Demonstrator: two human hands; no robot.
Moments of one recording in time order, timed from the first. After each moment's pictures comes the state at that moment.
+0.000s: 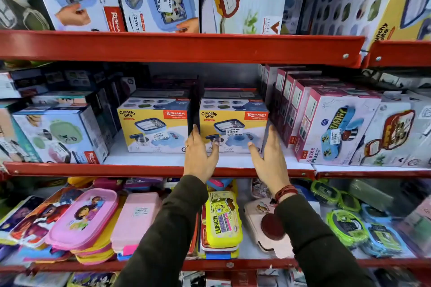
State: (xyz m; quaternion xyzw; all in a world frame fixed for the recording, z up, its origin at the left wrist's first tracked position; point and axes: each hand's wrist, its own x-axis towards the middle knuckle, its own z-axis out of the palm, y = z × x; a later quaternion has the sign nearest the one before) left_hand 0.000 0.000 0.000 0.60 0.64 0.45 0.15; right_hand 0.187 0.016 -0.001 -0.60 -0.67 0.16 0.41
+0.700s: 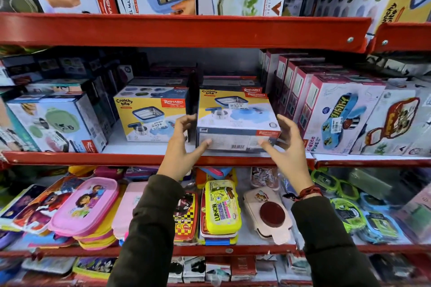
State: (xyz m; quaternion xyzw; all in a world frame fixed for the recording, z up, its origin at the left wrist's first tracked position) left_hand -0.042 -0.034 0.006 0.65 0.52 0.51 0.21; right_hand 0.233 -0.005 0.000 -0.48 -0.63 0.27 0.55
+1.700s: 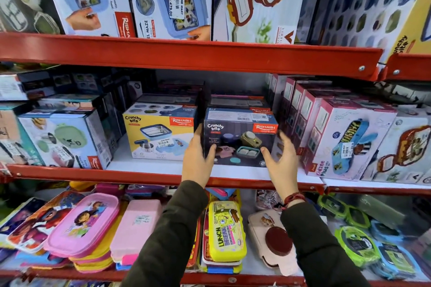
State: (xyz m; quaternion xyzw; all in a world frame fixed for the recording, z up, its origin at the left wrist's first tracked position) left_hand -0.015 0.009 0.009 0.56 0.59 0.55 0.18; right_hand 0.194 0.041 -0.004 -0.56 -0.57 0.21 0.56
